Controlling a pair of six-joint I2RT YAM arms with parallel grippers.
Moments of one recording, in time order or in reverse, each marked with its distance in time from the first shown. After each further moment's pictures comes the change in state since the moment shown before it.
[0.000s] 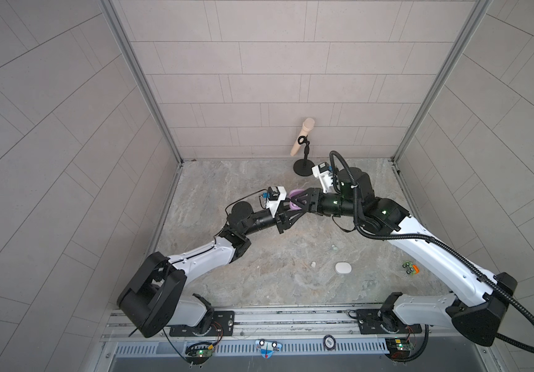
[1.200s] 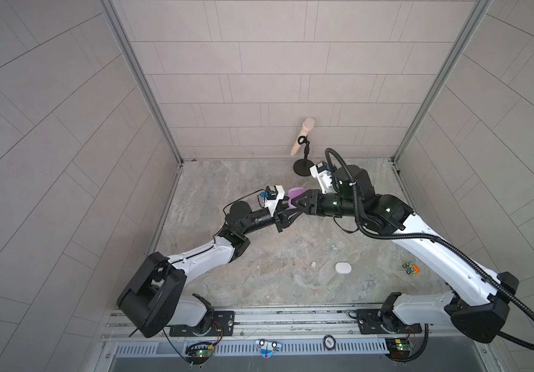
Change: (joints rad) left arm 0.008 0.000 0.000 0.027 0.009 0.004; right arm 0.036 0.025 0.107 -0.148 0.061 -0.079
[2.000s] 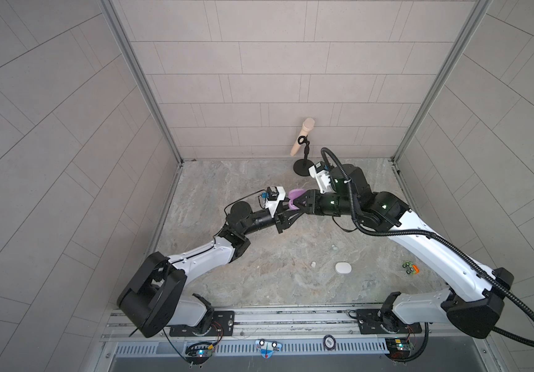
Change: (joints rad) left arm -0.006 0.000 -0.006 -0.016 0.003 0.005; right arm 0.002 0.027 0.030 -0.070 0.051 -0.034
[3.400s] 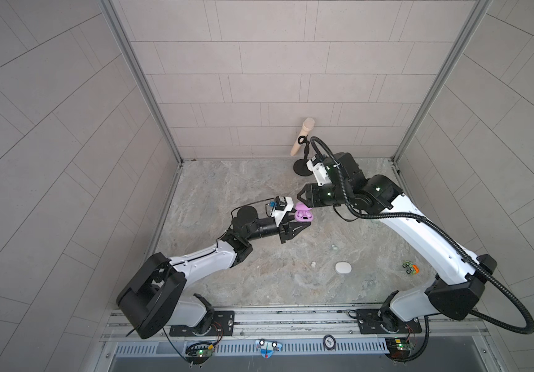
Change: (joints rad) left arm -0.061 -0.009 -0.030 -0.070 0.034 0.052; right arm -0.034 0.142 0.218 -0.254 0.111 -0.230
